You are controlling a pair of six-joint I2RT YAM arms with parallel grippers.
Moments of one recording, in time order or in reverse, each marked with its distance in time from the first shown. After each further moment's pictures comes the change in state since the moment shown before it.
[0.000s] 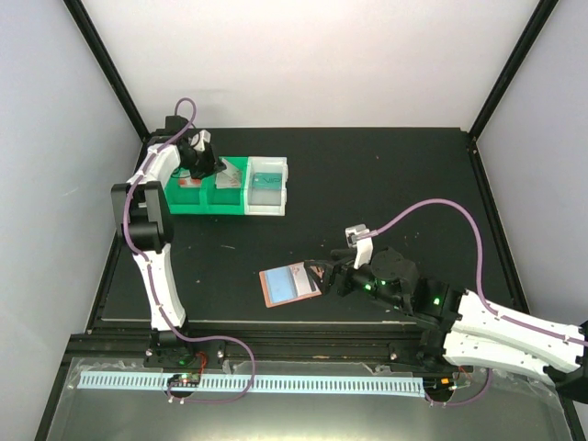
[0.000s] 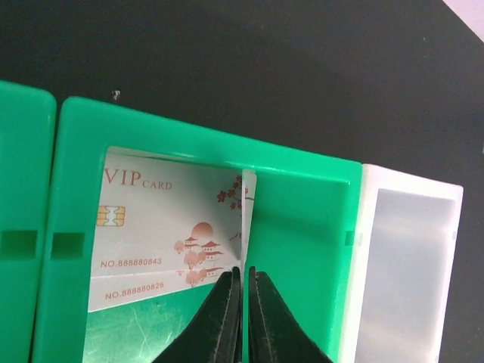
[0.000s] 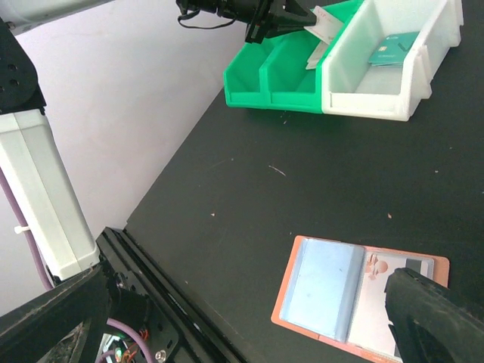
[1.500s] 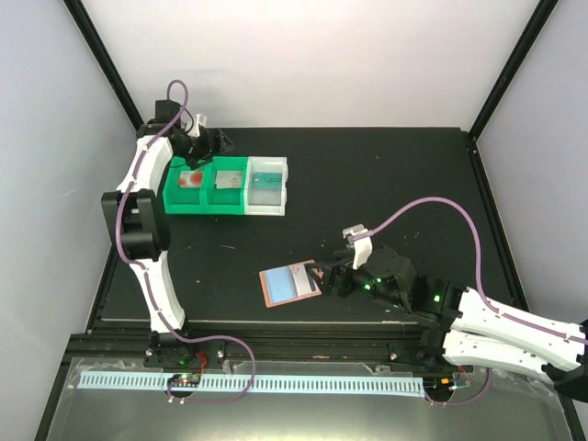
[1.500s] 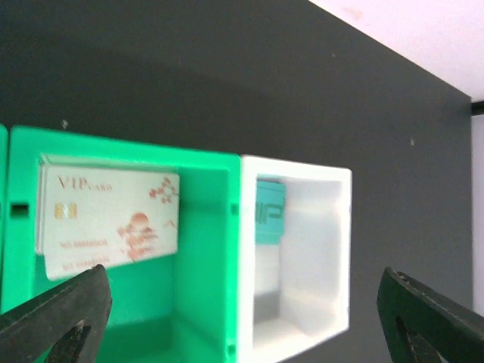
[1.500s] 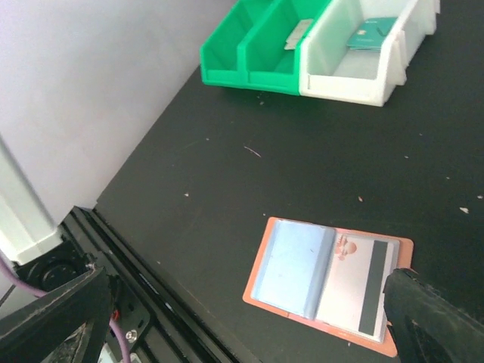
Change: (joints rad) left arm -0.005 -0.078 0.097 -0.087 0.042 0.023; right arm 0.000 0.008 0.044 -0.105 0.006 -0.048
